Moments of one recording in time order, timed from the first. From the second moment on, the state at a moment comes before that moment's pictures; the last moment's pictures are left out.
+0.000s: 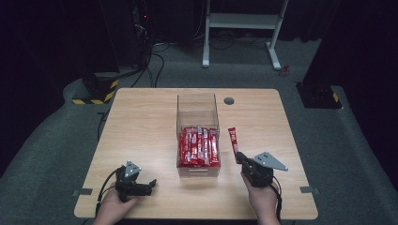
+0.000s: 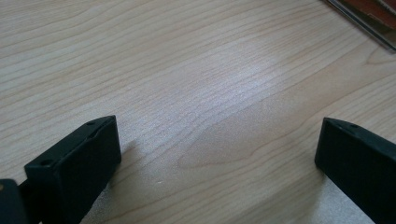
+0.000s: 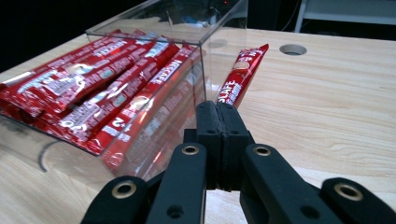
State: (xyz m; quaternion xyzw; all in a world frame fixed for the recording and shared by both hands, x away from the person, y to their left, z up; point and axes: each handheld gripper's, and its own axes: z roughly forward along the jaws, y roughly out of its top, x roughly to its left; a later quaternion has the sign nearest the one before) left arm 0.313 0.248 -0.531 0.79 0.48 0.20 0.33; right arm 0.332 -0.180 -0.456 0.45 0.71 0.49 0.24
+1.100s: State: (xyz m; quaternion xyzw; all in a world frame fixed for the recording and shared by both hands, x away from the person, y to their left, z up) left arm 0.313 0.248 -0.531 0.79 0.48 0.20 0.33; right arm 0.373 -0.182 -0.465 0.45 0.72 0.45 0.28
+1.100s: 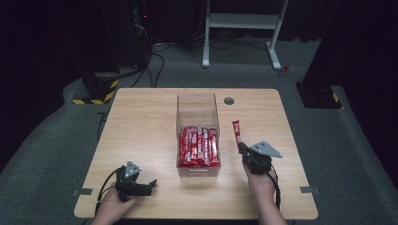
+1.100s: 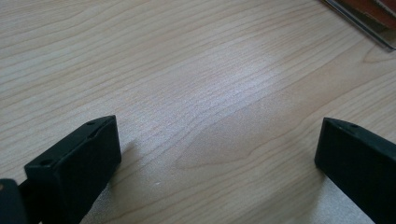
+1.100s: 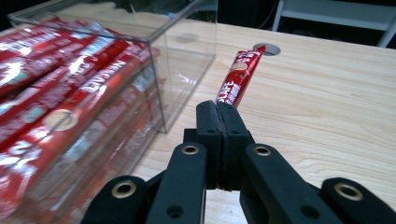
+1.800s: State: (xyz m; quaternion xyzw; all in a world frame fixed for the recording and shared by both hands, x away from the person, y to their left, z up) left arm 0.313 0.248 -0.531 0.79 0.48 0.20 0.33; right arm 0.421 -0.191 -0.501 0.50 0.73 0.38 0.26
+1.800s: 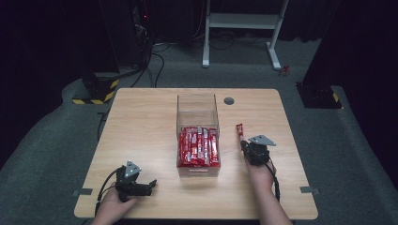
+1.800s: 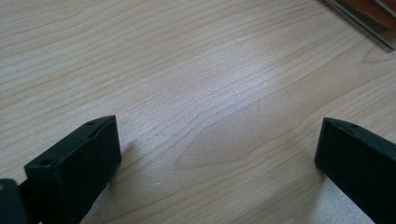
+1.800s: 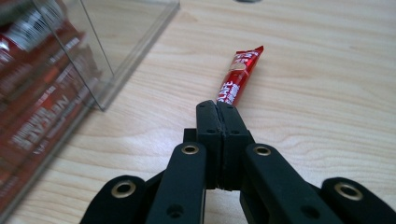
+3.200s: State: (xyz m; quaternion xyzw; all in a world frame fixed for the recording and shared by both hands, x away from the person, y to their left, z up) left arm 0.313 0.248 -0.531 0.79 0.47 0.20 0.33; right arm 0.417 -0.191 -0.494 0.51 0.73 0.39 0.25
